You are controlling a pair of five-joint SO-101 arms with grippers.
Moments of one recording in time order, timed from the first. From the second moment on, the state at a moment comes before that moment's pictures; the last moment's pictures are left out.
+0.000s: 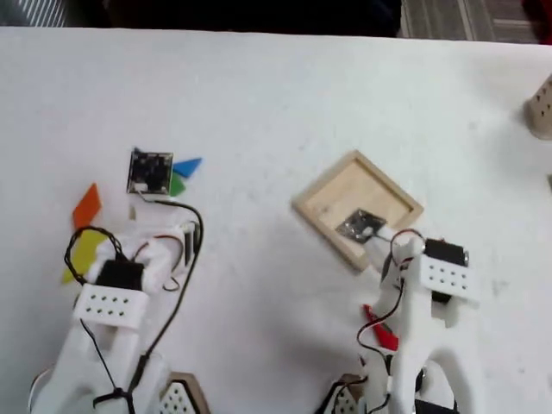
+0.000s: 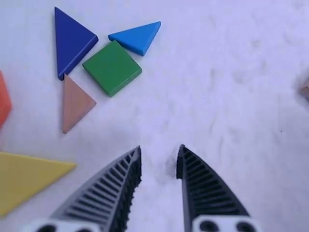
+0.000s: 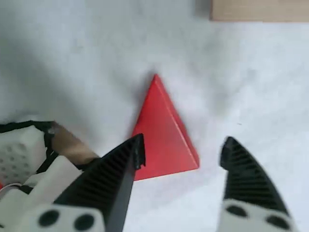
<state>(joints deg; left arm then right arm) 1.4 -49.3 71.0 41.7 4.2 13.8 -33.8 61.1 77.0 61.0</state>
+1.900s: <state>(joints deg) 2.1 -49.3 71.0 41.7 4.2 33.0 -33.5 70.2 54.4 70.6</state>
